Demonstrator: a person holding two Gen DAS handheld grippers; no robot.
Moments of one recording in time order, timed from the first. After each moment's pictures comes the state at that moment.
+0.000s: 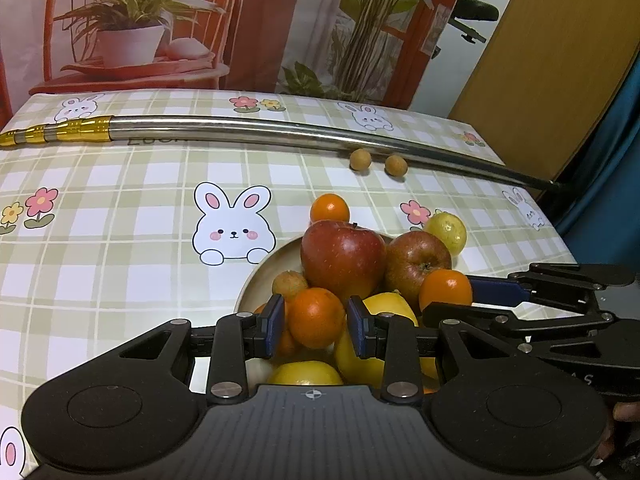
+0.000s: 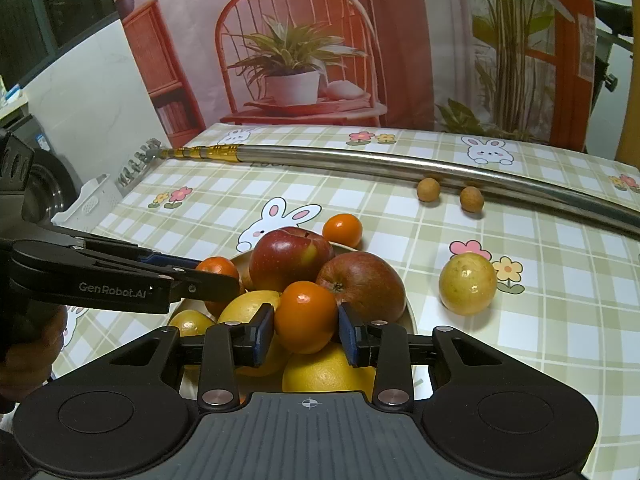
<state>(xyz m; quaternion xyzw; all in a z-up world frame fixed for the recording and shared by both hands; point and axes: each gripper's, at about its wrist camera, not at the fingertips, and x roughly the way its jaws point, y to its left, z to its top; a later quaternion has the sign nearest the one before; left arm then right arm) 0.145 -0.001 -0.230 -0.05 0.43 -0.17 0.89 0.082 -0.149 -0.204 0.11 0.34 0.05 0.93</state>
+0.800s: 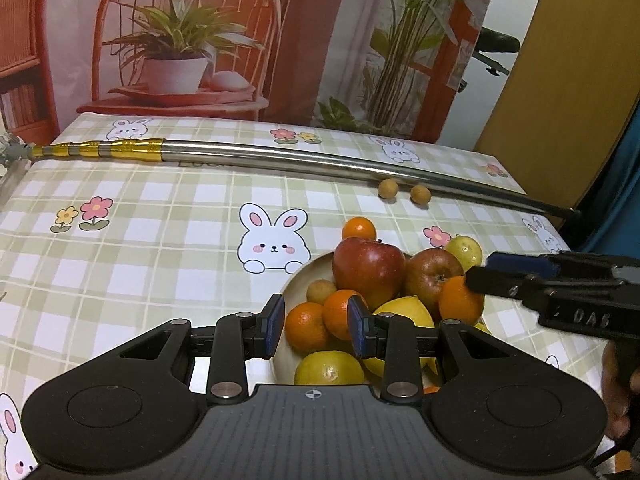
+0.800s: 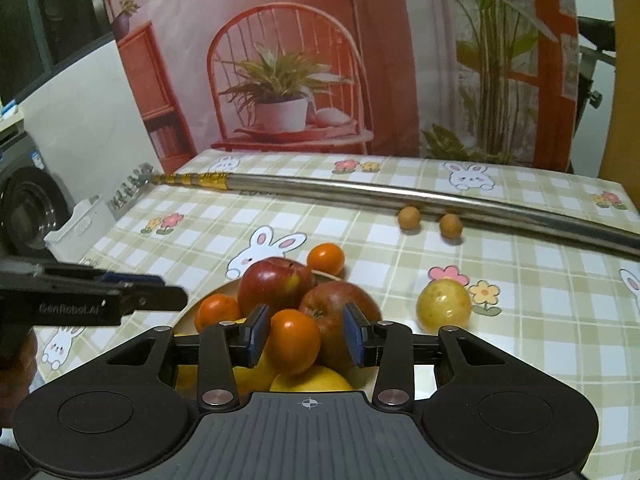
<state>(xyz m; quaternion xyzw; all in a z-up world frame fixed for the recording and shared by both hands) 0.112 0.013 -0.209 -0.05 0.38 -0.11 0.92 0.075 -0.162 -0.191 0.11 0.31 0.03 0.95</state>
